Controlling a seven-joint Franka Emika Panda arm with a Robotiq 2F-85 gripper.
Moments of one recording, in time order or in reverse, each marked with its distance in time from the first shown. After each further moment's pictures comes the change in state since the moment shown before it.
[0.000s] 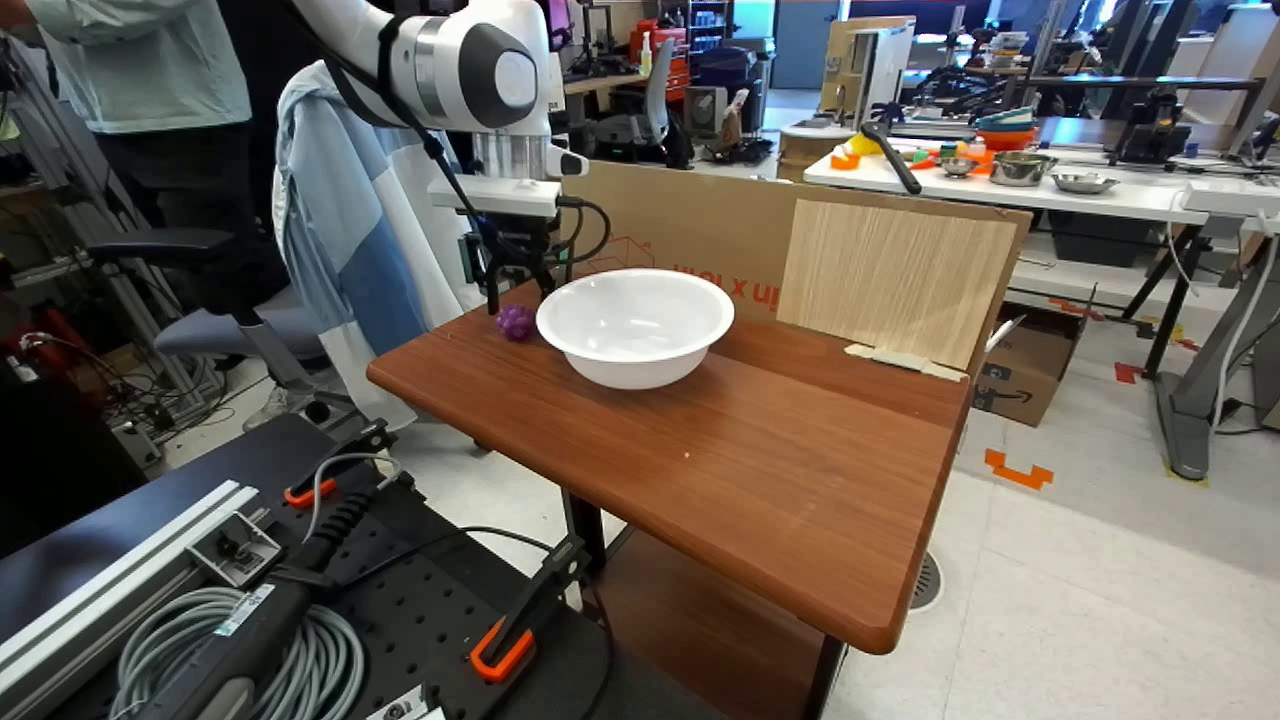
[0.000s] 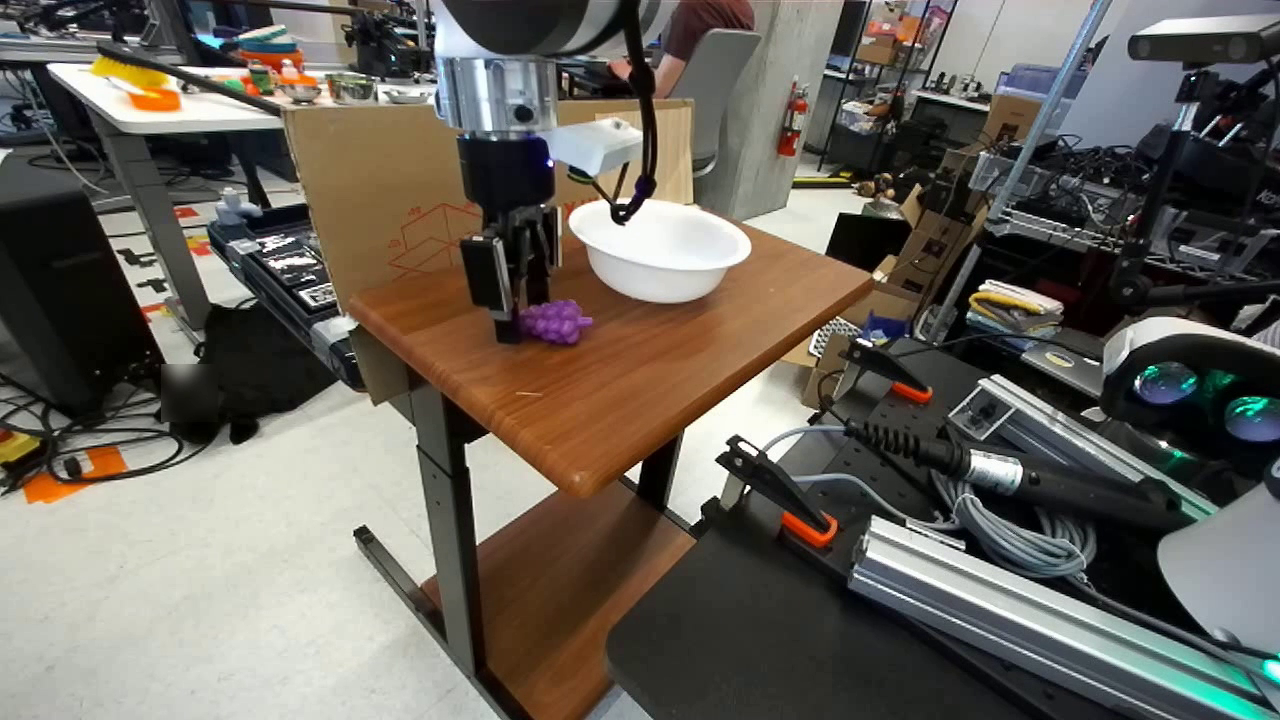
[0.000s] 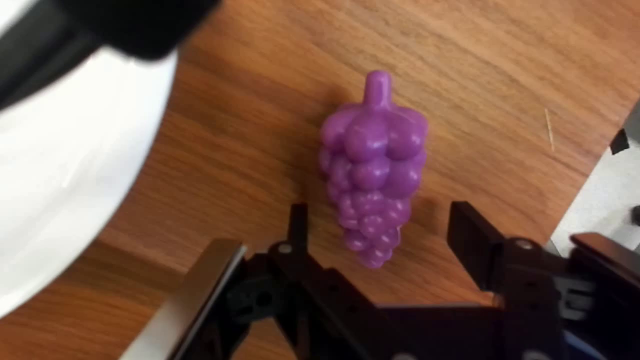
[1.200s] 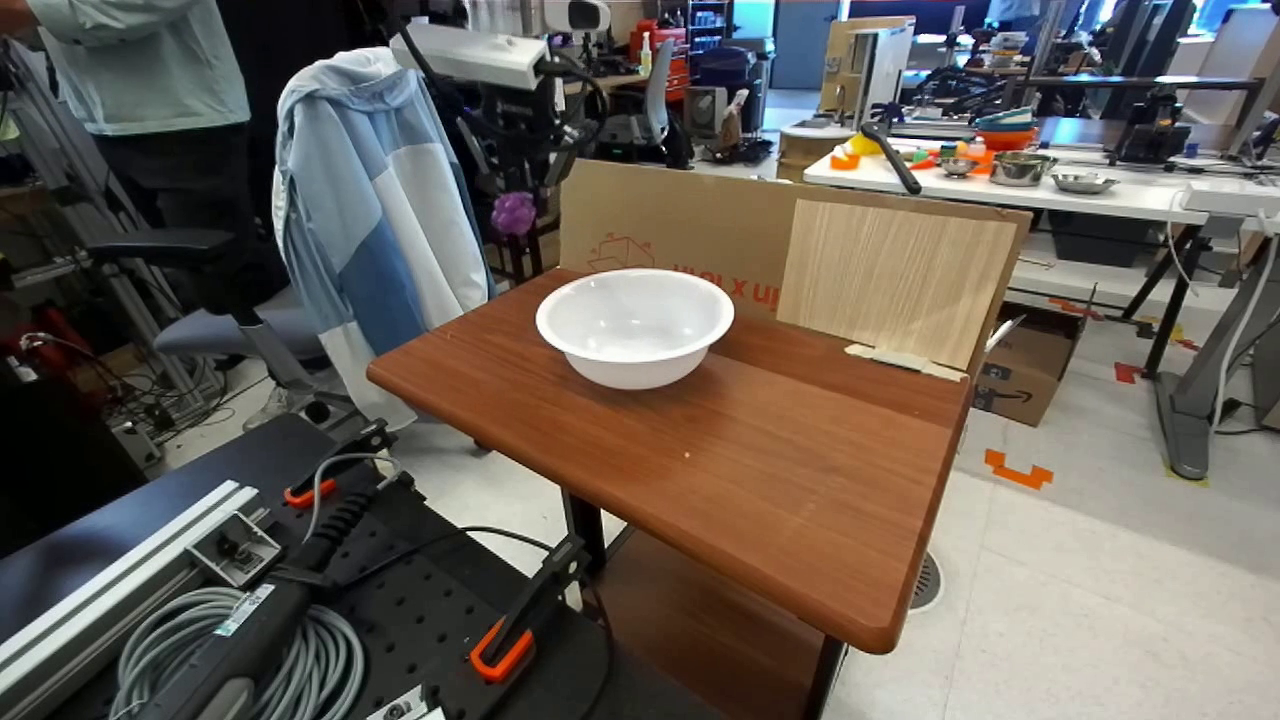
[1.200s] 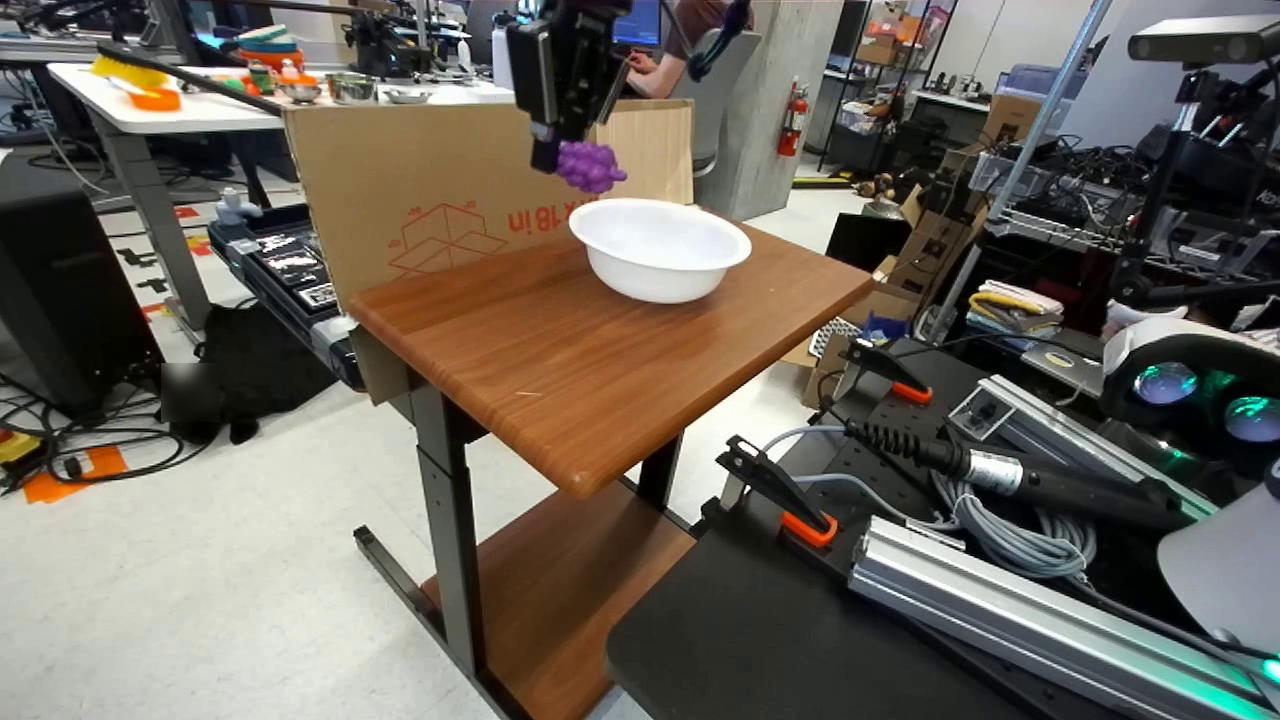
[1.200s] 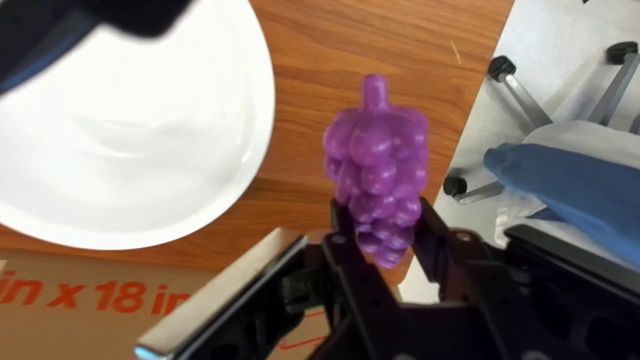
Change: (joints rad) arm -0.104 -0.399 0.002 -0.248 0.205 0.074 0.022
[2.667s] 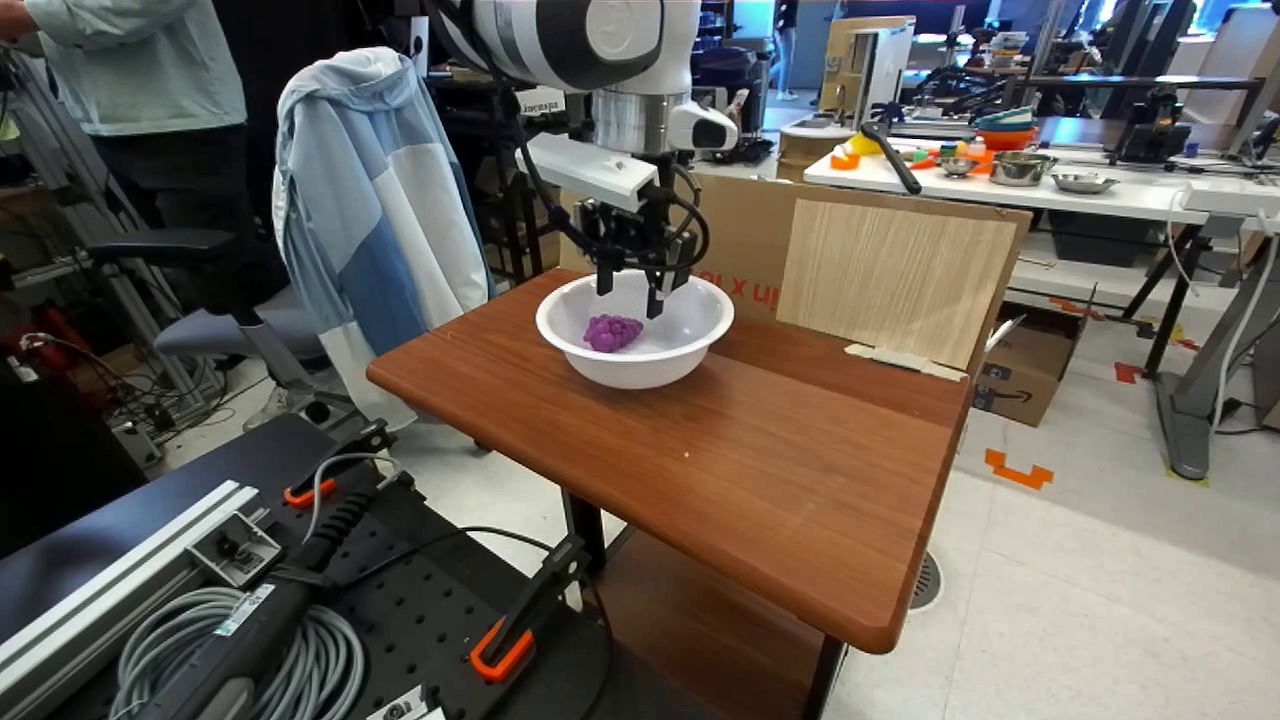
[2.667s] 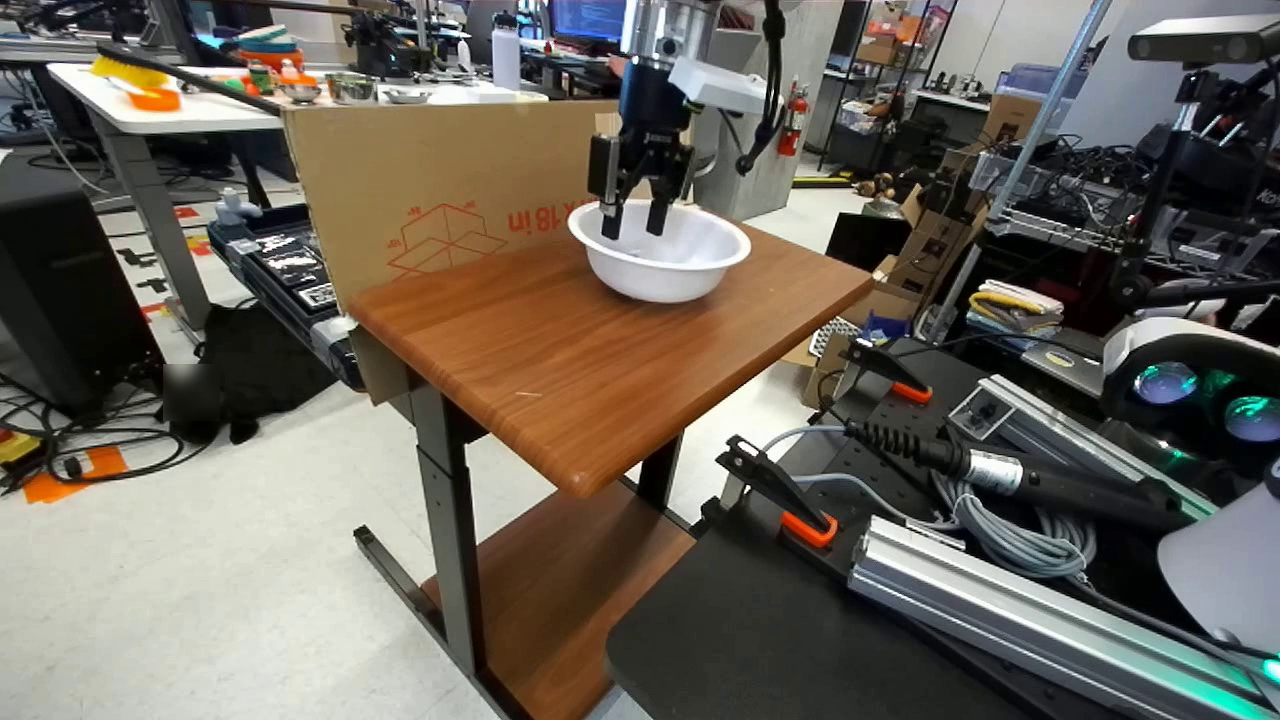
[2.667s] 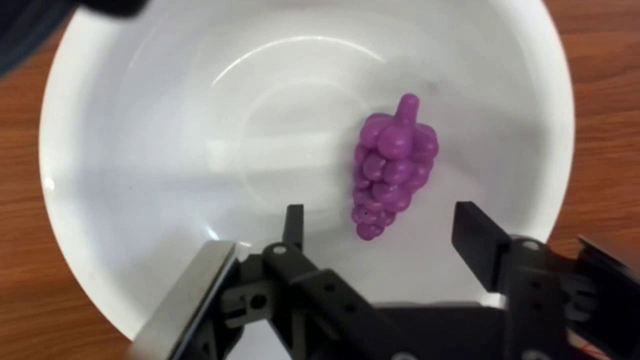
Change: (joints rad) arm -0.092 0.211 -0.110 0.068 0.000 0.052 0.090
